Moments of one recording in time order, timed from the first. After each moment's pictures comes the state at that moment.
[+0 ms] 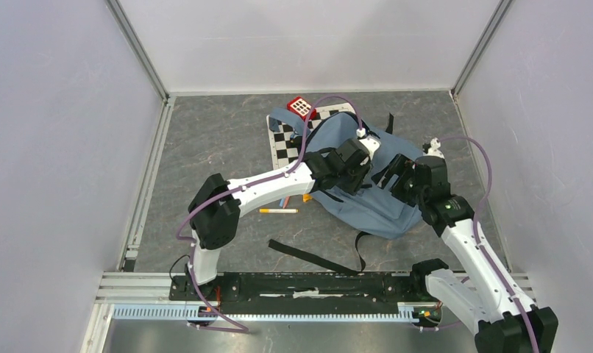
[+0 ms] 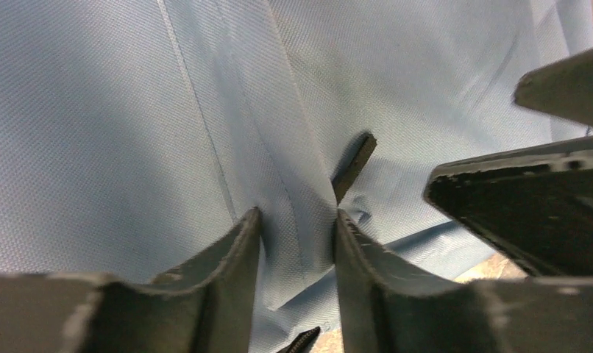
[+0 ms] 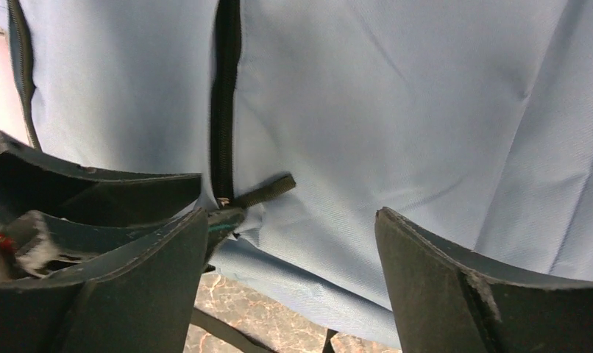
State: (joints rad) left arm -1.02 1.95 1.64 -0.49 -0.12 -0.25; right arm 0.24 0.85 0.71 -0.50 0.00 0.72
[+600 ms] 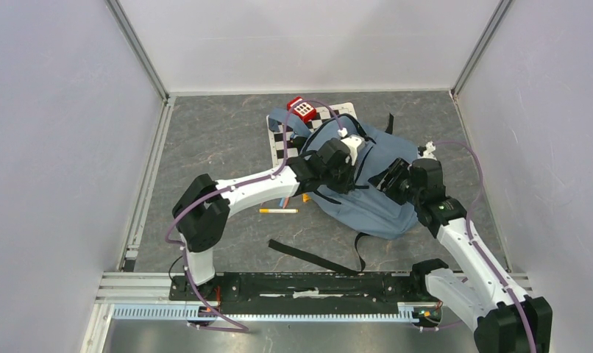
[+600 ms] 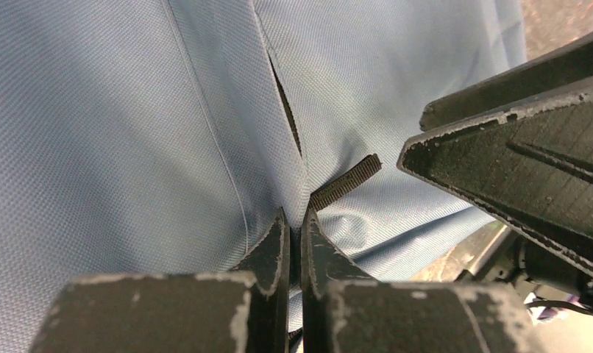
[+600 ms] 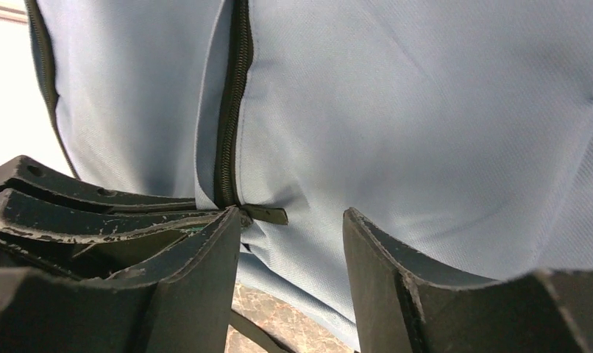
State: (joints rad) left arm -0.97 1.86 1.44 -0.28 0.03 -0.38; right arm 0.23 0.87 0.61 -0.35 -0.10 0.81
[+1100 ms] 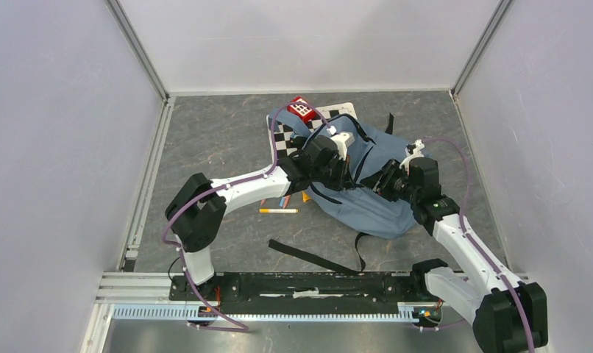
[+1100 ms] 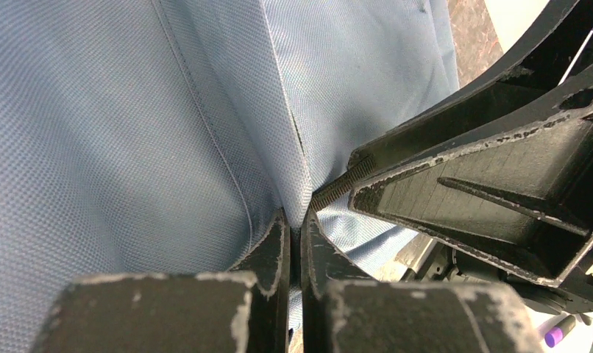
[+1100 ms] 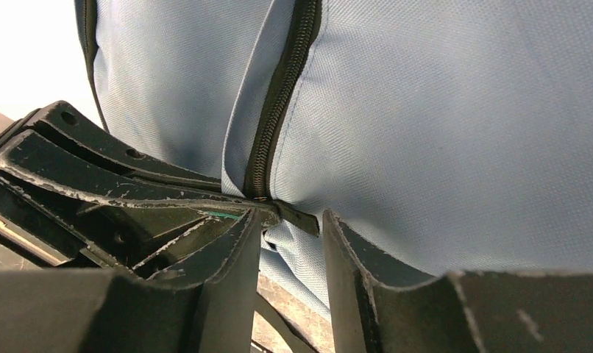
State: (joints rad) left arm -0.90 1.81 1.30 -0.08 0.22 -0.53; right arm 0.23 0.94 0.56 -0.17 -0.28 0.79
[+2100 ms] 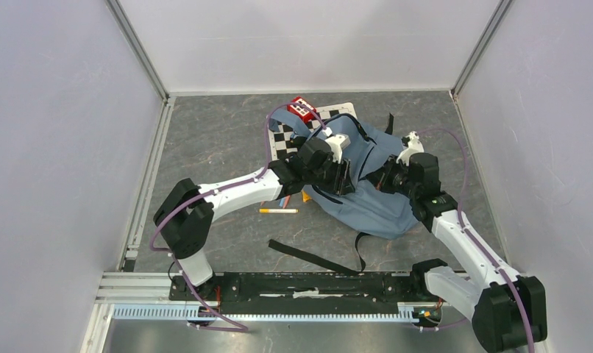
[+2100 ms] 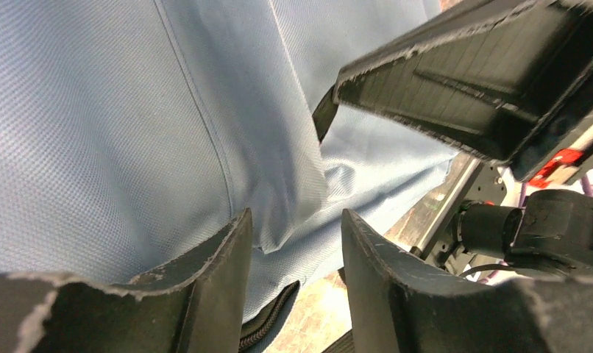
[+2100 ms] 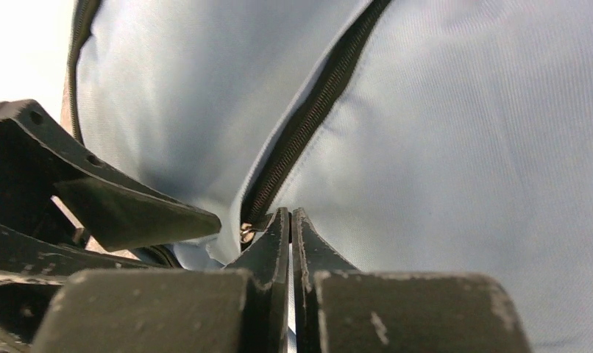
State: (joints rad) left arm -0.90 1.73 1.23 -0.09 0.22 -0.49; right arm 0.23 0.97 0.57 -0.09 -0.25 0.55
